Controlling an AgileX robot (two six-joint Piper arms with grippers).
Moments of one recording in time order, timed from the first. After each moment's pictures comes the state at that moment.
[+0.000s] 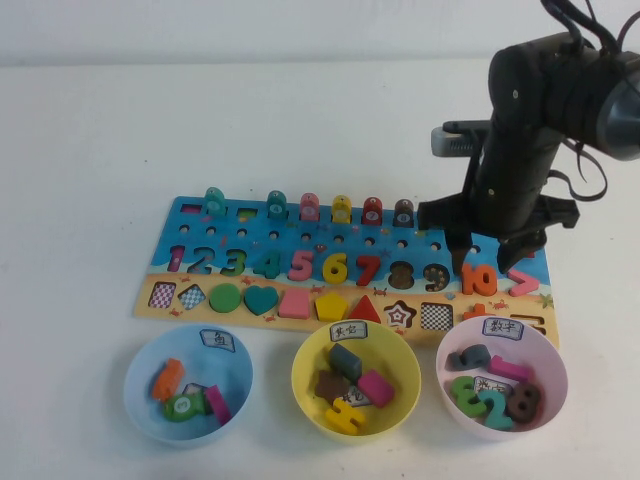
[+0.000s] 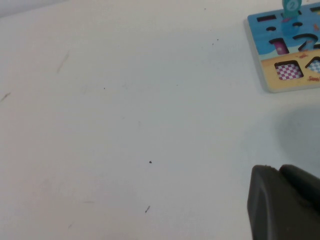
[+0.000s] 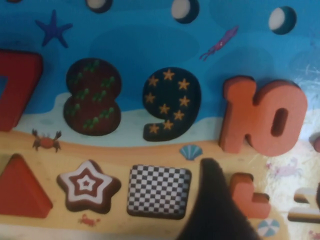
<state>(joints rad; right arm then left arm) 0.43 2.06 -1.73 0.00 1.23 0.43 -0.03 -0.01 0.03 0.06 0.37 0.13</state>
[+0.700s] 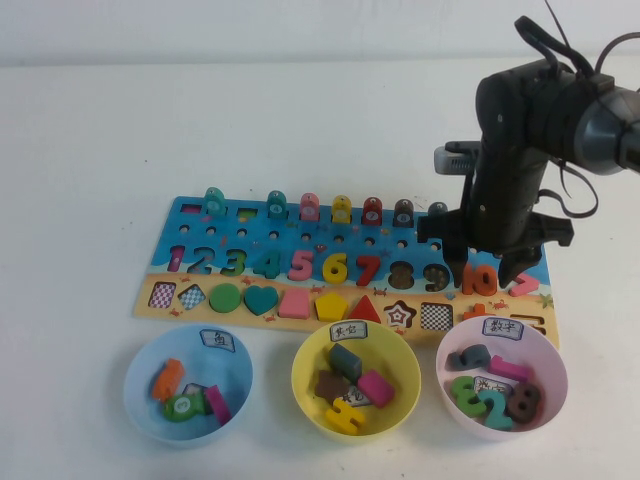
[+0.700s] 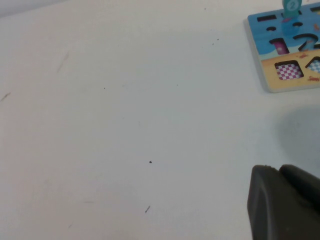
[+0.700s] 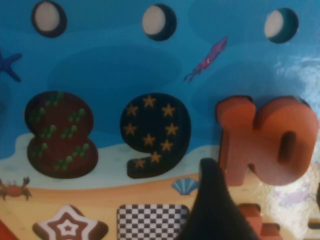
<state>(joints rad) 0.43 2.12 -1.73 -0.02 1.21 0.52 -0.03 -0.01 0.03 0.06 0.37 0.13</state>
